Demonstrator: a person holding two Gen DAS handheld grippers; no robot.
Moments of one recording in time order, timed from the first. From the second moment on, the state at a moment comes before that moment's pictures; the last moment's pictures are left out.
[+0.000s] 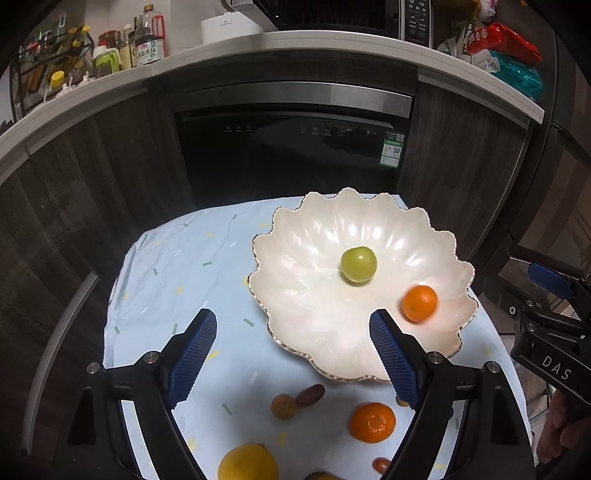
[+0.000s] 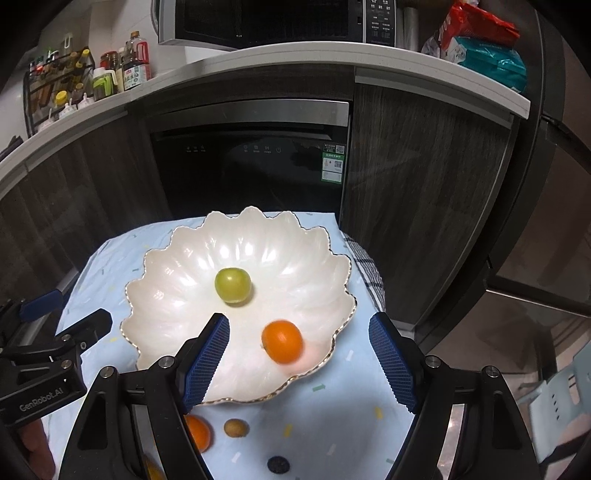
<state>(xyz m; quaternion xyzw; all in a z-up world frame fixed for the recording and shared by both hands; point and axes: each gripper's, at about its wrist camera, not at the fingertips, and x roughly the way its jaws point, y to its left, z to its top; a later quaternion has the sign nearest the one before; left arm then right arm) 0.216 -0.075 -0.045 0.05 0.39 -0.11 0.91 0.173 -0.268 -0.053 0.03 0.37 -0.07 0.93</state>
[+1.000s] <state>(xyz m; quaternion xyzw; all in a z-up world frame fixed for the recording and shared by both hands) 0.163 -0.059 -0.031 0.06 0.37 -0.10 0.92 0.125 -0.255 -0.047 0.03 0.35 -0.07 0.93</state>
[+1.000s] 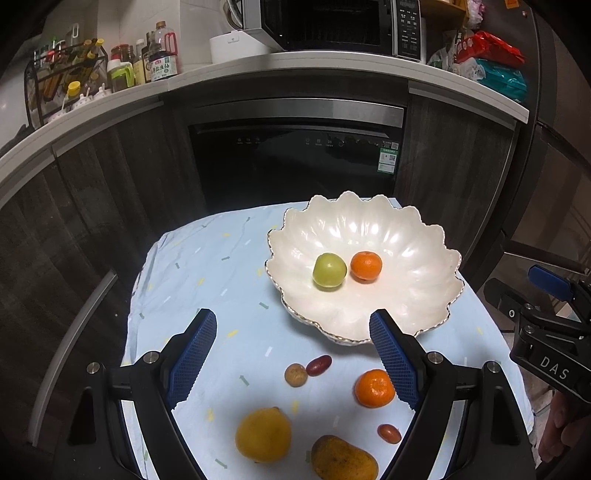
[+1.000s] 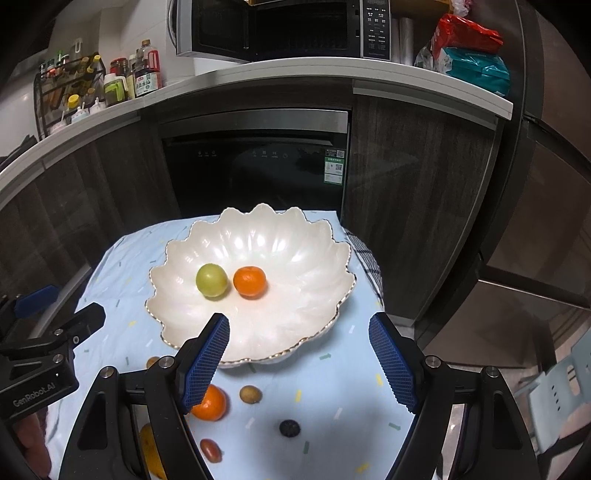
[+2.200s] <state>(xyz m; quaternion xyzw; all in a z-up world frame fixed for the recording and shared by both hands) 0.126 -0.017 -0.083 0.08 0.39 -0.09 0.91 0.100 -0.200 -0.098 -0.01 0.40 0.00 0.92</state>
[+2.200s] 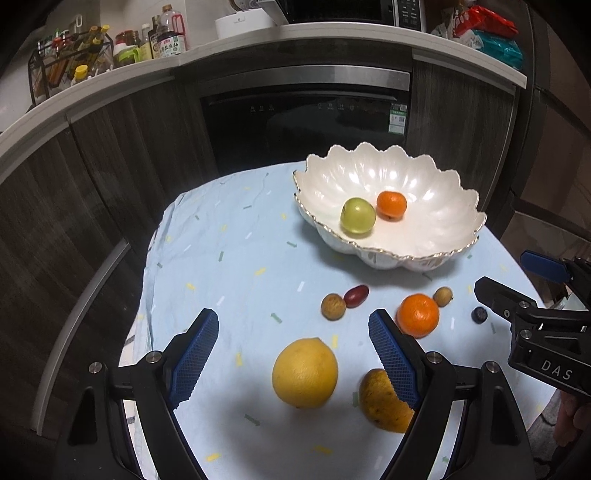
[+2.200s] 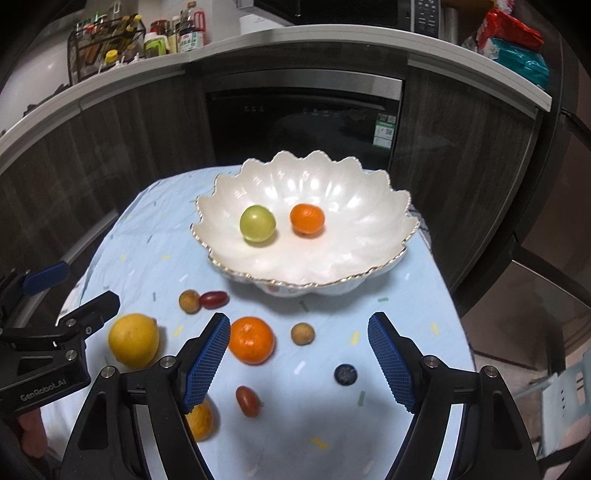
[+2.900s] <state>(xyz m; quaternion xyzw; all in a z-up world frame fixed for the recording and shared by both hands) 0.130 -0.011 -0.126 0.08 0.44 -0.12 0.89 0.096 -0.183 -0.140 -0.02 0.45 0.04 0.89</state>
